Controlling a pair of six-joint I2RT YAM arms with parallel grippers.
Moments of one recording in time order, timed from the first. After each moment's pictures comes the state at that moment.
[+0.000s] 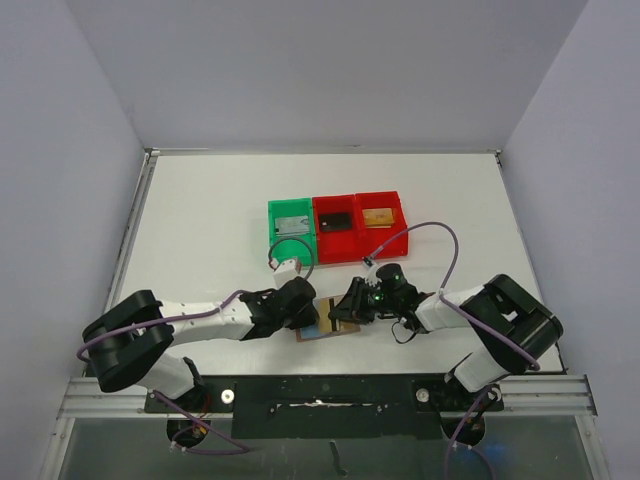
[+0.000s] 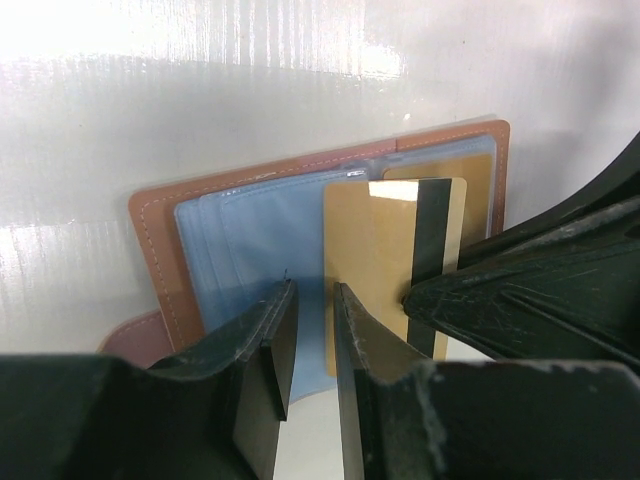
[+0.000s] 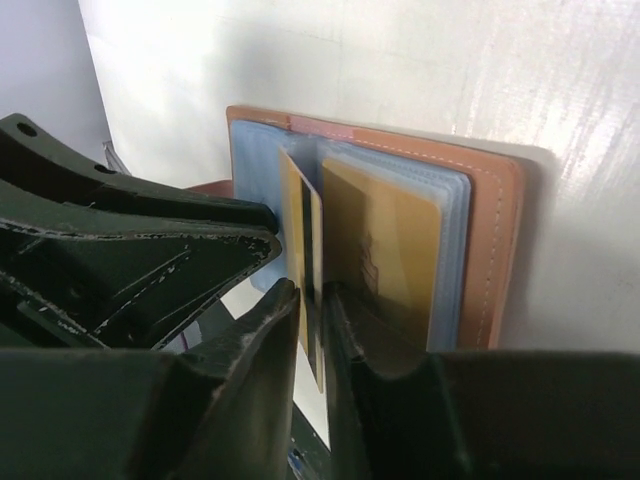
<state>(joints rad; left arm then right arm) -1.03 1.45 0.62 -0.08 -0.28 -1.12 0.65 1.53 0.38 0.49 -0.49 0.97</state>
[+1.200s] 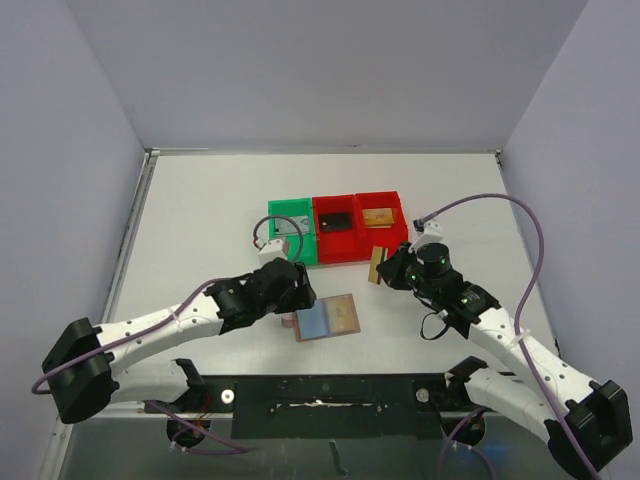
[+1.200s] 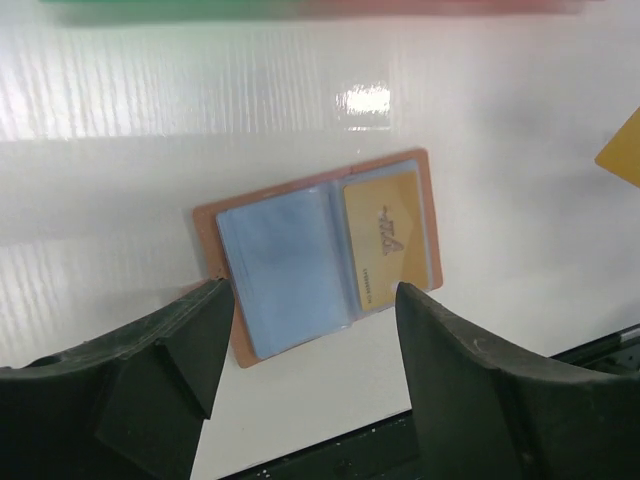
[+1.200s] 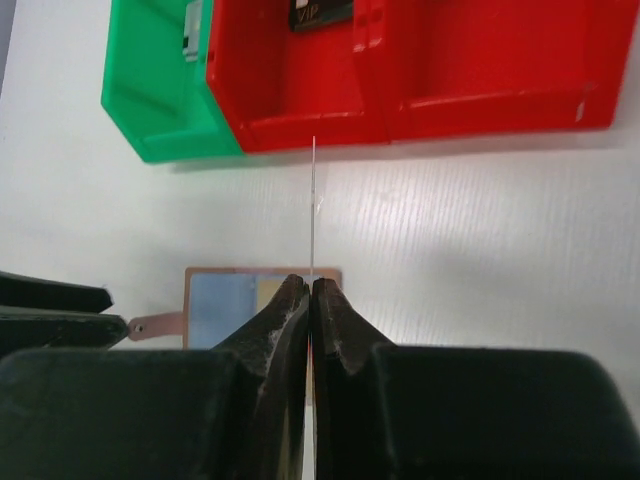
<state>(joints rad) -0.98 1.22 0.73 -0.36 -0.31 -0.98 0.55 0.90 0.58 -0.22 0.02 0.62</state>
